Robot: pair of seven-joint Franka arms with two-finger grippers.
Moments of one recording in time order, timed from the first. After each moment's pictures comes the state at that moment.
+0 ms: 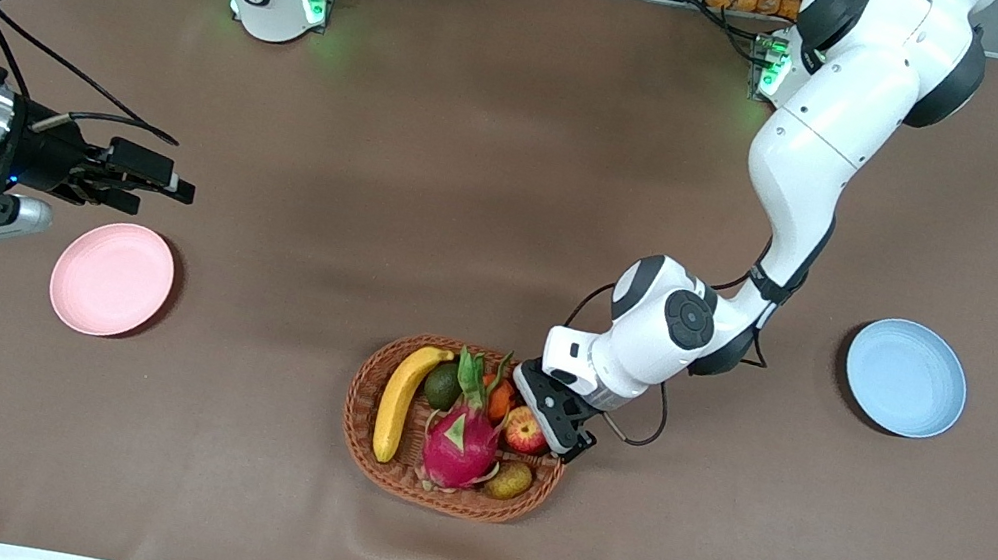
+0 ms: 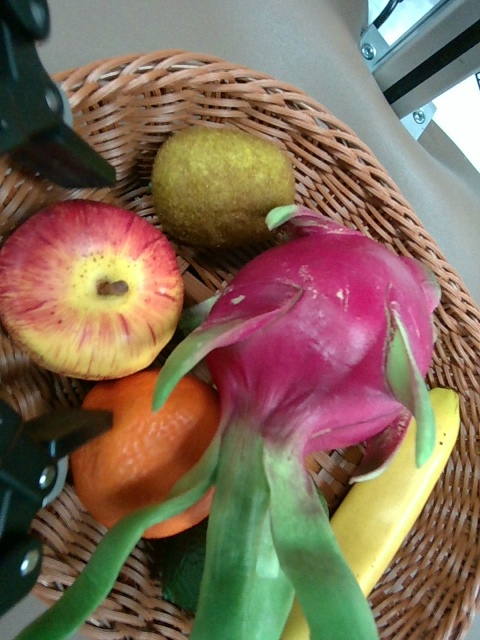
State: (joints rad) left arm -0.35 0.96 -0.26 -1.33 -0.13 2.76 0.59; right arm 0.06 0.20 -0.02 -1.54 0.49 1.64 -0.11
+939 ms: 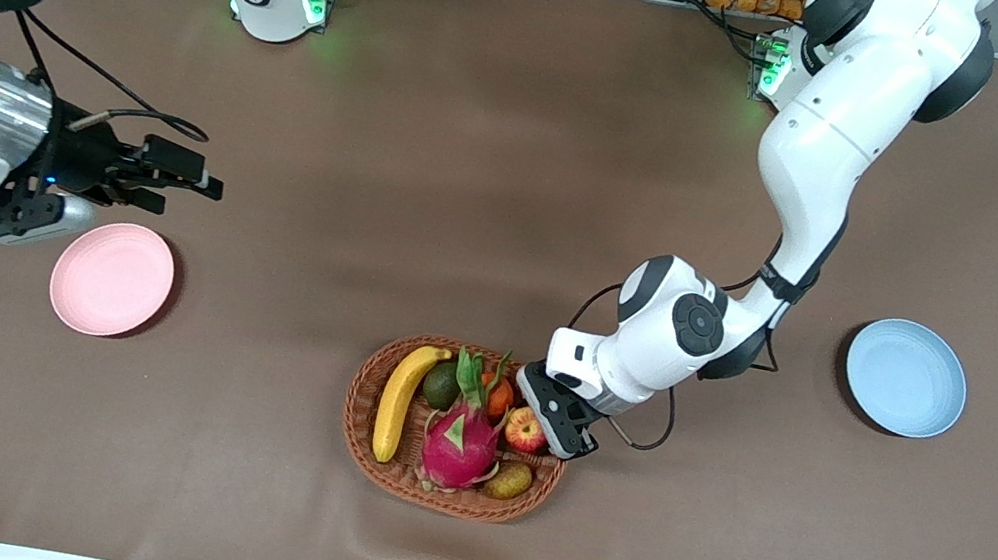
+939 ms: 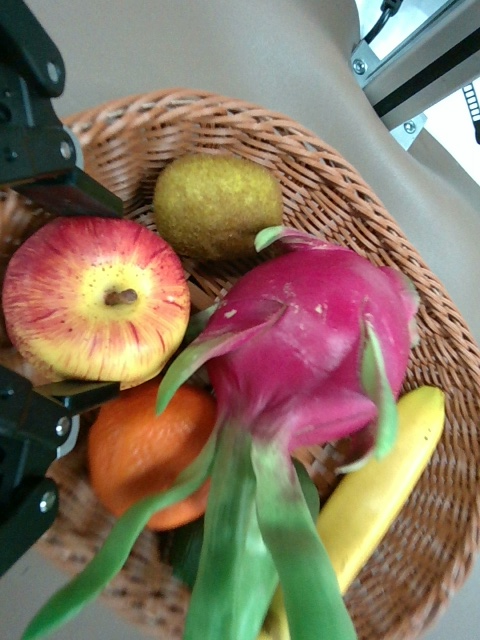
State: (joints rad) left arm -0.34 0.90 -0.26 -1.30 -0.13 2.61 0.59; right arm 0.12 0.20 -0.02 -1.54 0.46 1.65 -0.11
